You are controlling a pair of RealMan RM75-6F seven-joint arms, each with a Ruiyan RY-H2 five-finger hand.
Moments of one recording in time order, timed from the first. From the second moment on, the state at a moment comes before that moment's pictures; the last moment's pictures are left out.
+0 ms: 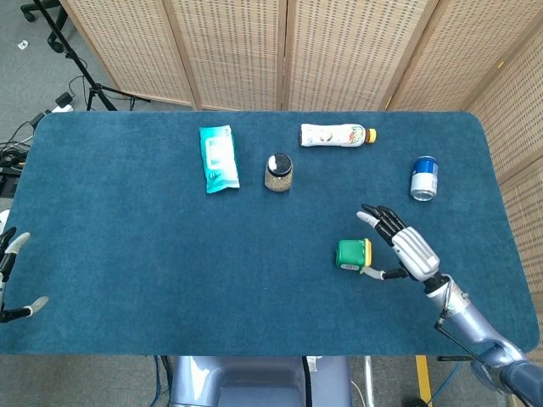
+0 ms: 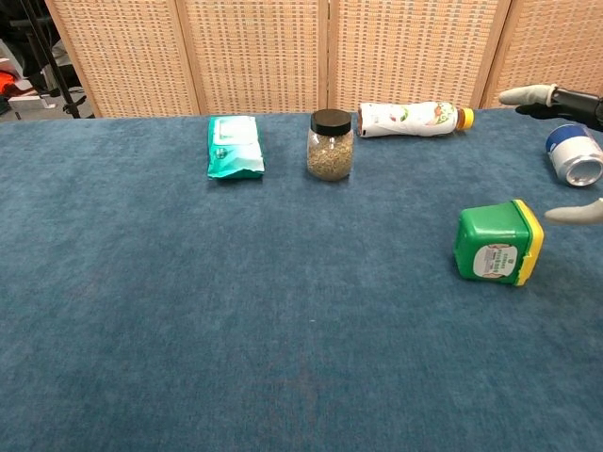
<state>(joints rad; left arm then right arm) -0.06 -1.00 -0.04 -1.72 1.46 1.47 -0.03 0.54 -1.46 -0.05 -0.99 -1.72 1.43 0.75</state>
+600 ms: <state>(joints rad) -0.06 -0.99 -0.04 -1.71 1.45 1.47 -0.07 0.66 -1.21 0.05 -1.79 -1.04 1.02 -0.41</state>
